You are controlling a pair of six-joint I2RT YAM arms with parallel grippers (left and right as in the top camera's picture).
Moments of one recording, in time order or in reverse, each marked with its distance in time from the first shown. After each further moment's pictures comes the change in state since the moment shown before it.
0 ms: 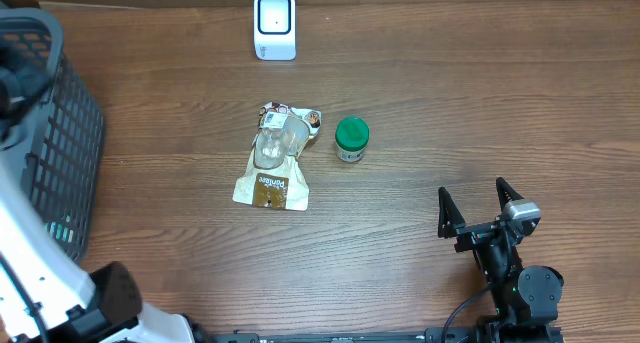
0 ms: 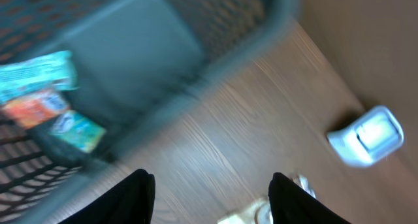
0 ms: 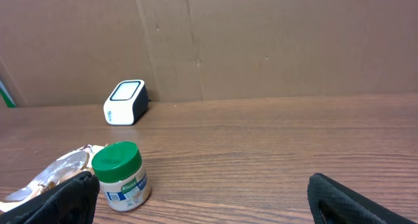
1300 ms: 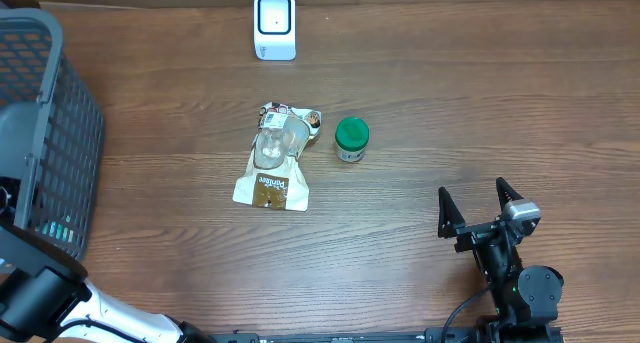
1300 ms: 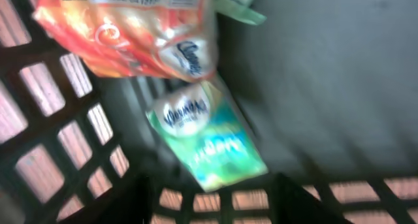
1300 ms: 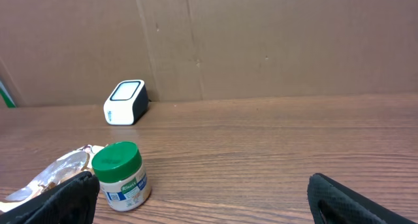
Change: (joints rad) left arm 0.412 0.246 -0.734 0.348 -0.040 0.017; right arm 0.000 0.000 0.000 0.000 0.000 0.000
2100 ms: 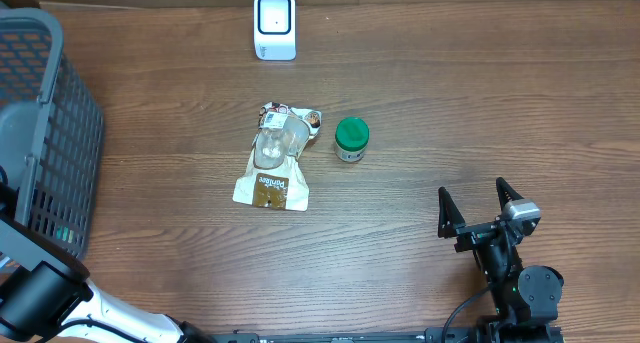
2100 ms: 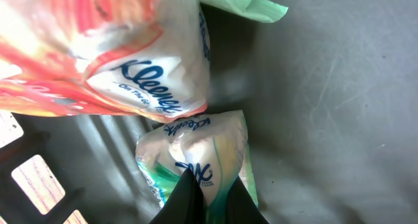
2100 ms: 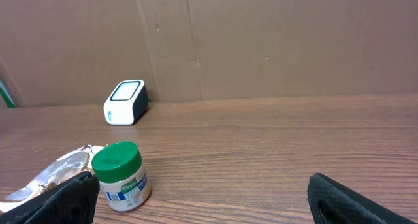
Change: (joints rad) left arm -0.012 -0.002 -0.198 0.212 -0.023 0.035; right arm 0.000 0.000 0.000 0.000 0.000 0.000
